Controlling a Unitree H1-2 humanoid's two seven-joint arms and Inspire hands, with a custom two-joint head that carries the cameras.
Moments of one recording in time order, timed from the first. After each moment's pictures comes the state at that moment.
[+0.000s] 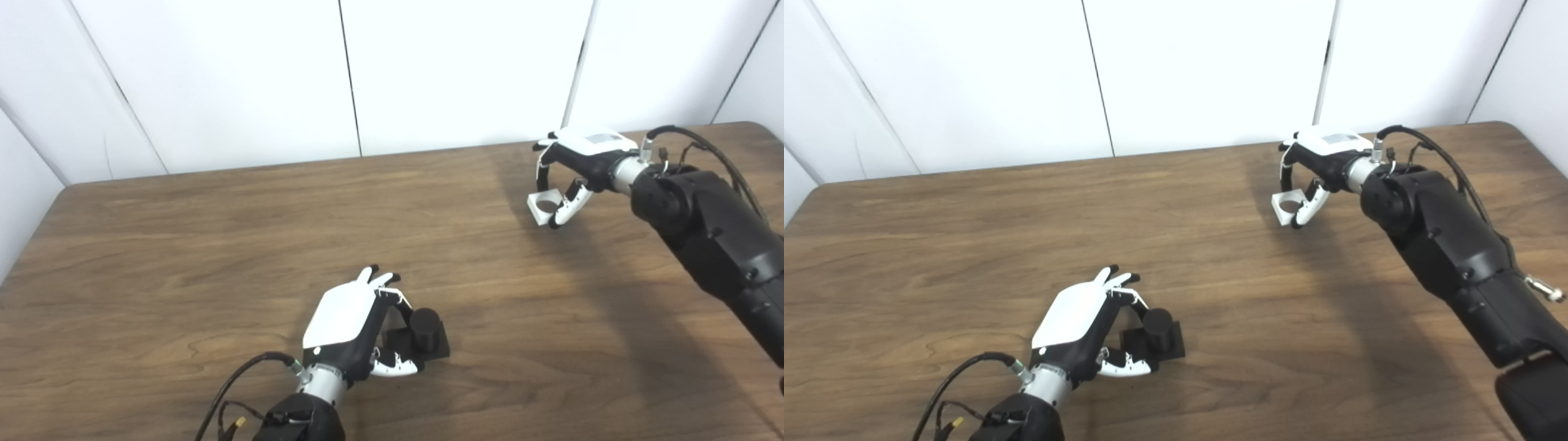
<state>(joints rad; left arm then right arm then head) 0.01 0.02 -0.40 -0.42 1.13 0.34 -0.43 -0.68 -0.61 0.38 0.22 -0.76 0.14 0.47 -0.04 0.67</state>
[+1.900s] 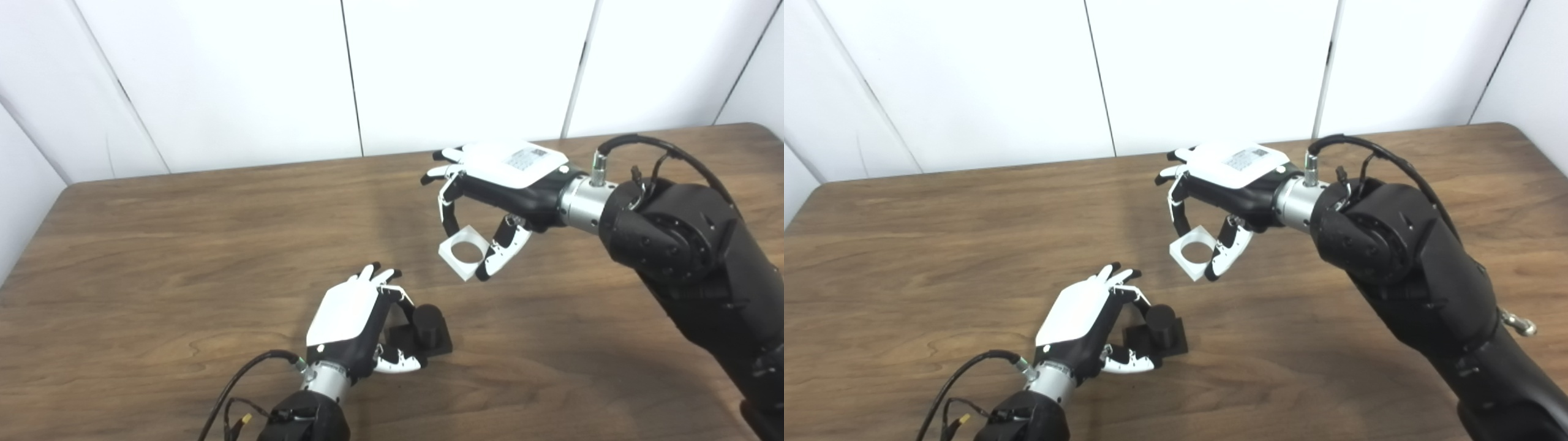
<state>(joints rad) 0.00 0.01 -0.41 -0.39 1.14 0.34 -0.41 -0.64 -0.49 0.37 -0.50 -0.76 0.25 0.91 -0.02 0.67</state>
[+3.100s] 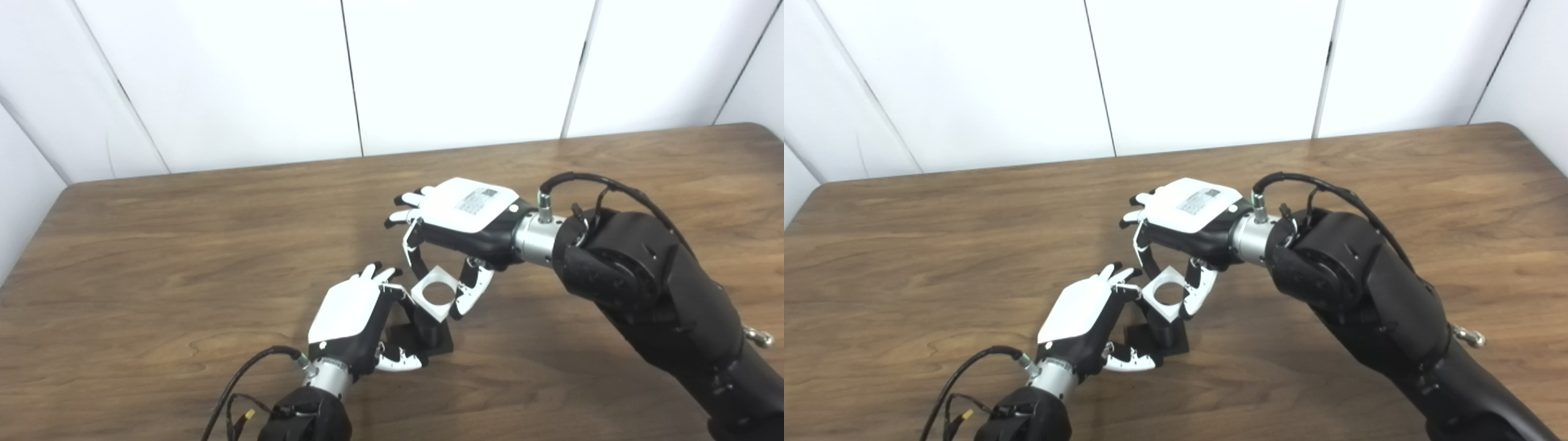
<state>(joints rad) -0.02 0.00 -0.41 -0.39 1.15 0.36 -0.44 -0.61 -0.41 0.47 -0.48 -0.82 0.17 0.95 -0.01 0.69</state>
